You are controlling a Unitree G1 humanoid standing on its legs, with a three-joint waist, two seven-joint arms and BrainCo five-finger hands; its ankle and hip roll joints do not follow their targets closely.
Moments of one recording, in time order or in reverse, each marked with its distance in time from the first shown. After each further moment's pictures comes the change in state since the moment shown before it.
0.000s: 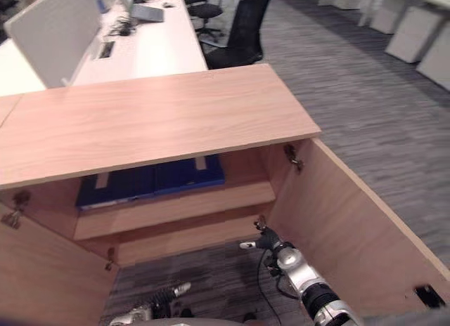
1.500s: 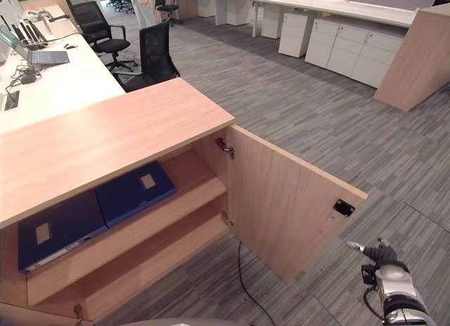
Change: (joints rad) left arm 0.102 0.113 0.065 0.099 0.382 -0.047 0.004; right arm -0.037 -0.407 -0.463 0.271 0.130 -0.022 -0.091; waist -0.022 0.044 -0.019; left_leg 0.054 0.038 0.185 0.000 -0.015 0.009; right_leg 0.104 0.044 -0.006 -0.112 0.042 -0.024
